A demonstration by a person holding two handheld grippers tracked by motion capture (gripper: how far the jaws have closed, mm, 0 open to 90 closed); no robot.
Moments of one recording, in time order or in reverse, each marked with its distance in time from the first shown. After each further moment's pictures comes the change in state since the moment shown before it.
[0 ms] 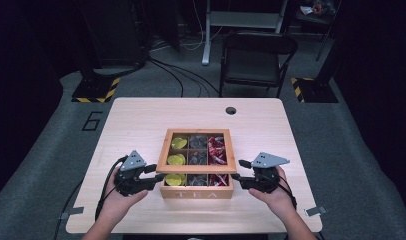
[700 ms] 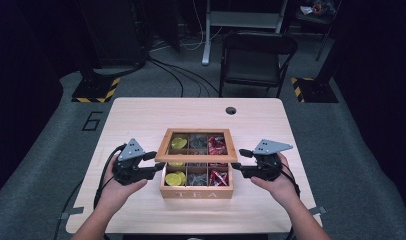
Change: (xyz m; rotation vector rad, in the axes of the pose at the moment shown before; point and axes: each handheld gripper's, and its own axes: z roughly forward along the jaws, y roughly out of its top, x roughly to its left) left arm 0.010 0.030 -0.008 -0.047 0.017 0.059; right arm -0.014 0.034 -0.007 -0.003 0.030 -0.013
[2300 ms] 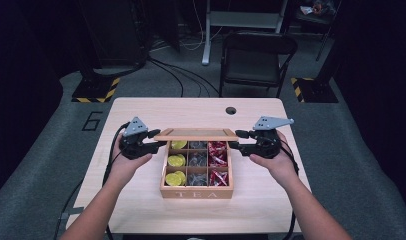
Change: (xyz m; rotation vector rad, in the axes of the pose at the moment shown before) left arm 0.048 0.025 0.038 -0.099 0.025 -0.017; right arm -0.023 0.054 0.002 -0.042 0.050 0.011
